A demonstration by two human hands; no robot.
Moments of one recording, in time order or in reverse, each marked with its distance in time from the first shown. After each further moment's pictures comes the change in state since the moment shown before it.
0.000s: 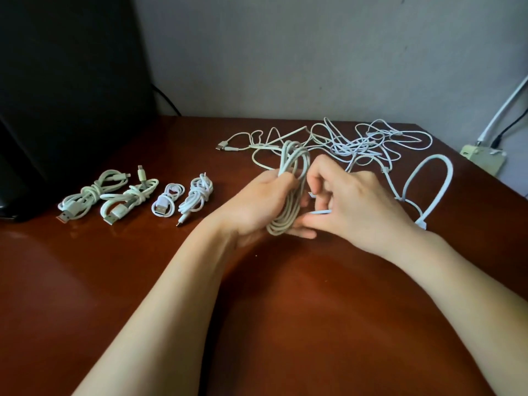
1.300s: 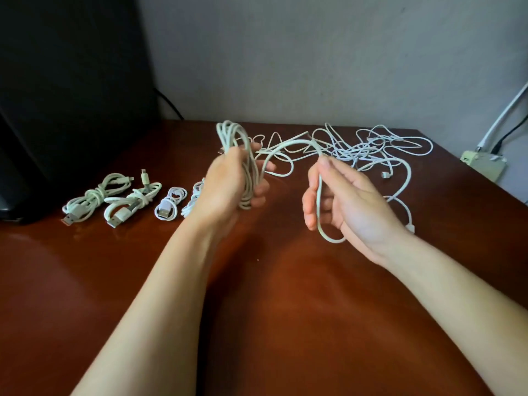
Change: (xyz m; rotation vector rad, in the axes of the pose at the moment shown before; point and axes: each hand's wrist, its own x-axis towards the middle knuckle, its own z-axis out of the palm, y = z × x) left_hand 0.007 0.013 -0.028 -0.239 0.454 0.174; right_hand 0.006 -0.012 0.009 1.188 0.005 0.373
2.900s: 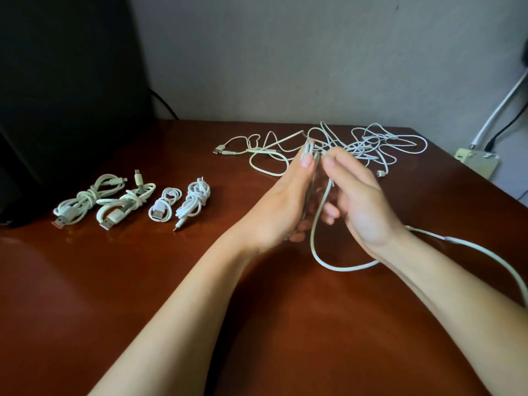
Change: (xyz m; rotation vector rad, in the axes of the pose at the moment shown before) left_hand -0.025 -0.024 0.028 0.455 -0.548 0.000; right_hand 0.009 0.010 -0.011 -0.003 0.035 -0.212
